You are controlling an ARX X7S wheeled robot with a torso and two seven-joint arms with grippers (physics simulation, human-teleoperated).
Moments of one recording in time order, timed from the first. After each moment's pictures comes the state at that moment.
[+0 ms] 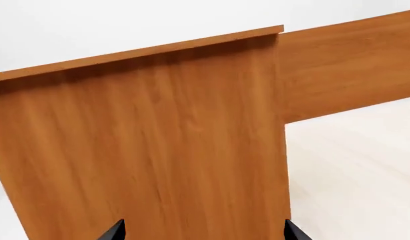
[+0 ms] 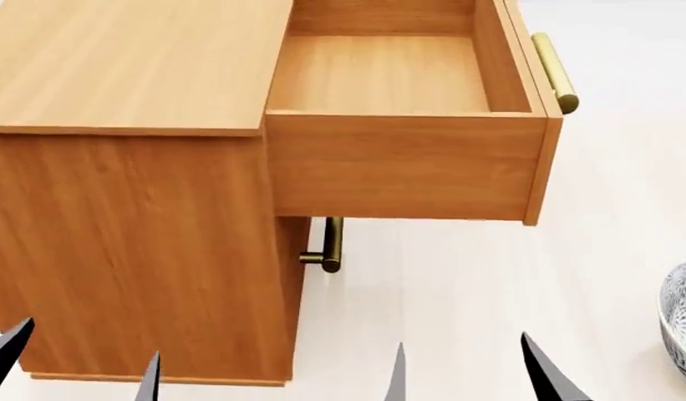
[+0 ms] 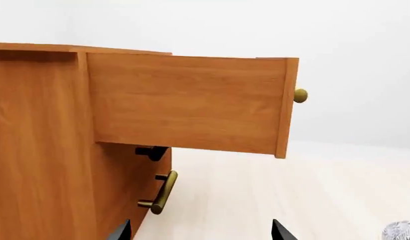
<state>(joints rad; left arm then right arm) 0.00 -0.26 0.22 0.95 -0.13 -0.84 -0.17 -0.04 0.35 -0.08 -0.91 0.42 0.72 0.29</state>
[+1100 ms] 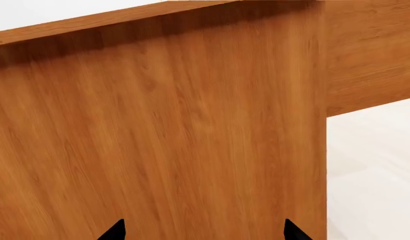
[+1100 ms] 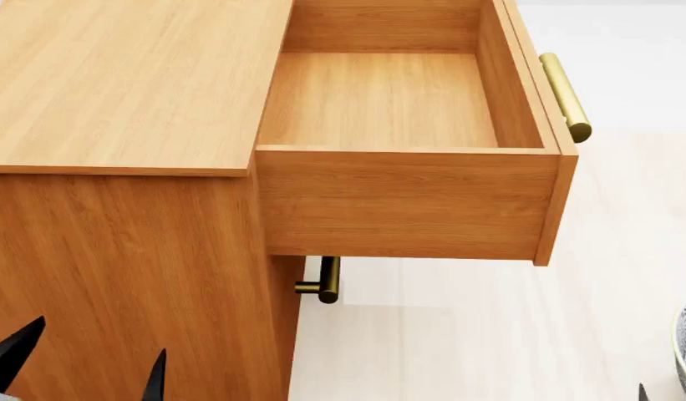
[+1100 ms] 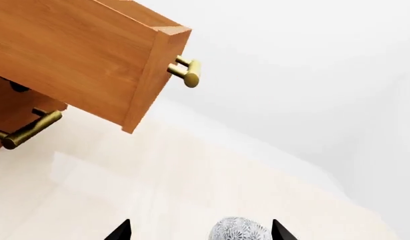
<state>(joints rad) -0.05 -0.28 0.24 0.88 -0.15 -0.86 -0.20 -0.43 0.84 0.62 -0.93 0.67 0.72 0.13</state>
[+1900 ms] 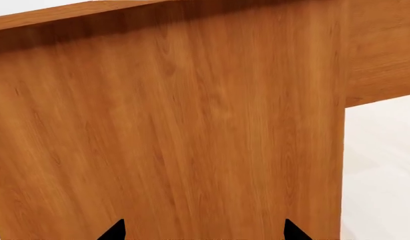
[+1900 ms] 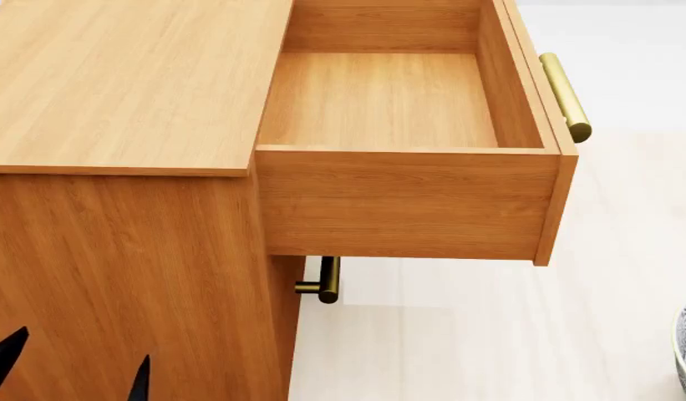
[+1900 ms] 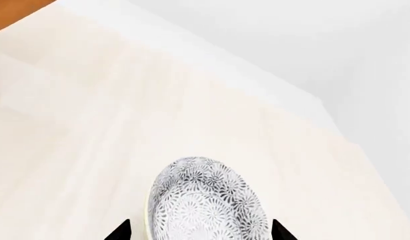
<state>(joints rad) 0.00 -0.29 0.20 0.87 -0.17 -0.81 -0.22 -0.17 1.25 0.43 -0.49 0.97 0.85 0.19</state>
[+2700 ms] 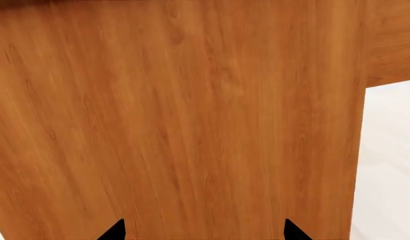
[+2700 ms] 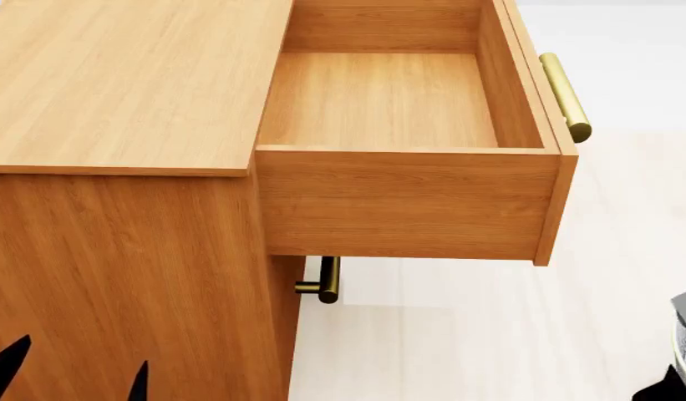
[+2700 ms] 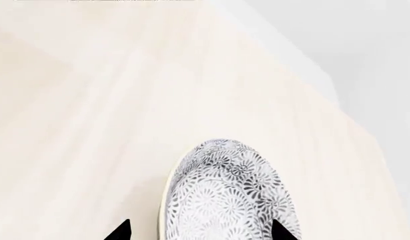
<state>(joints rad) 0.01 -0.31 0.18 0.78 -0.20 -0.74 -0.22 0.62 1.09 -0.46 -0.24 0.65 1.04 0.09</state>
